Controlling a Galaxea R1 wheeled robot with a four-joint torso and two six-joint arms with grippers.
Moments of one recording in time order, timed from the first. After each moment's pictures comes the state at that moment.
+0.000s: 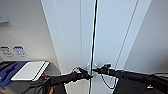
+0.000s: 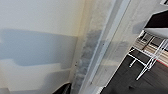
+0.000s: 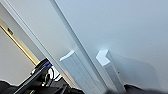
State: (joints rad) left arm 0.45 2.90 -2.05 0.18 0.15 -0.03; right arm -0.39 2.67 -1.76 0.16 0.02 -0.06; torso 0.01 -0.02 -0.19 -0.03
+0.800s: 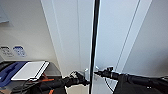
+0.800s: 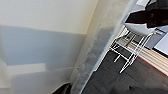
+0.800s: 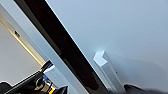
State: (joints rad) left arm 0.50 2.71 -1.74 0.18 0.16 -0.03; right arm -0.44 2.58 -1.62 0.16 0.05 -0.07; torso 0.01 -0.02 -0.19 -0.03
